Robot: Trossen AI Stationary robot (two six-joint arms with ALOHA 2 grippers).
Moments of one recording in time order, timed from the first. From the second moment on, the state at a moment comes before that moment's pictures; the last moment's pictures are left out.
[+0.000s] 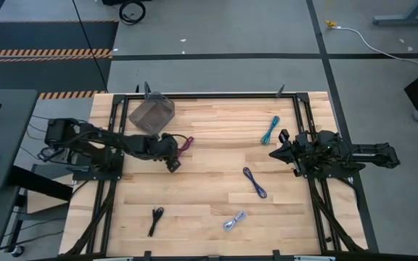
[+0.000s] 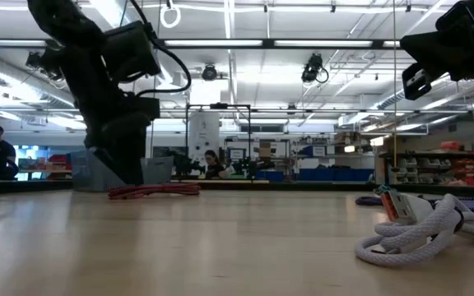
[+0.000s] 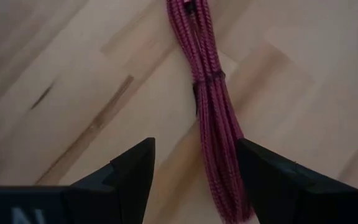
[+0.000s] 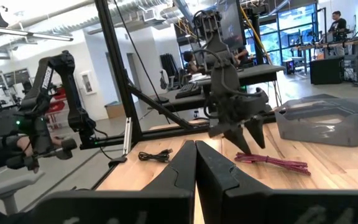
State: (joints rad) left arm 0.03 1.44 0.62 -0.31 -0.30 -0.59; right arm -0.07 0.03 0.01 0.16 -0.23 0.23
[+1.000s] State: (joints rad) left arm -0.02 1.35 0.61 -0.05 -0.27 -0.59; right arm -0.07 0.03 0.01 0.17 -0.23 0.23
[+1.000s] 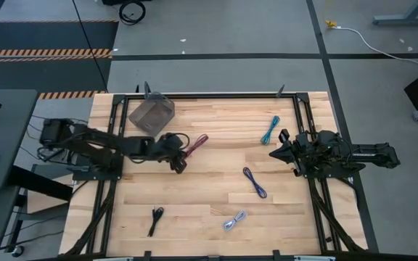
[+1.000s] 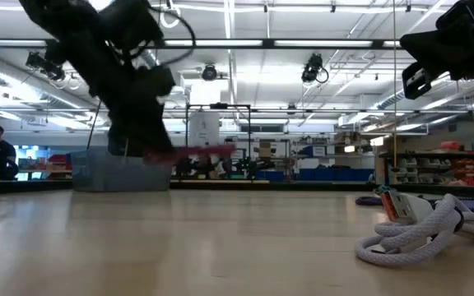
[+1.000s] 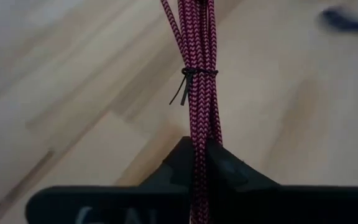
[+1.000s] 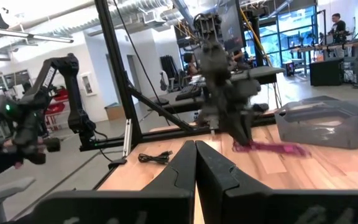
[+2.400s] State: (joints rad) left arm 0.30 0.96 0.63 -0.55 -0.48 -0.46; right arm -0.07 0.03 0.01 0.16 -0.14 0.21
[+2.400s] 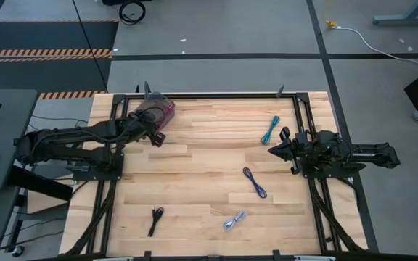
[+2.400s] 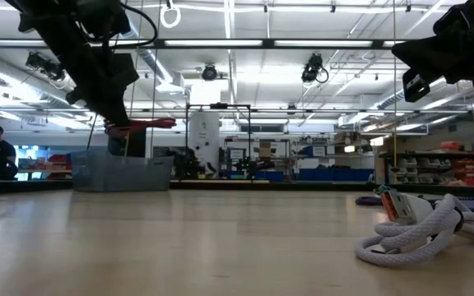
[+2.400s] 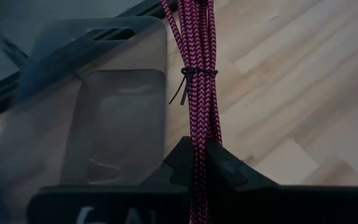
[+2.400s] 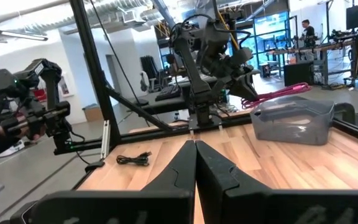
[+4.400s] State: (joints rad) left arm 0.22 1.24 1.20 -1.09 -0.16 -0.62; right arm -0.06 0.05 0.01 0.03 -0.12 0.23
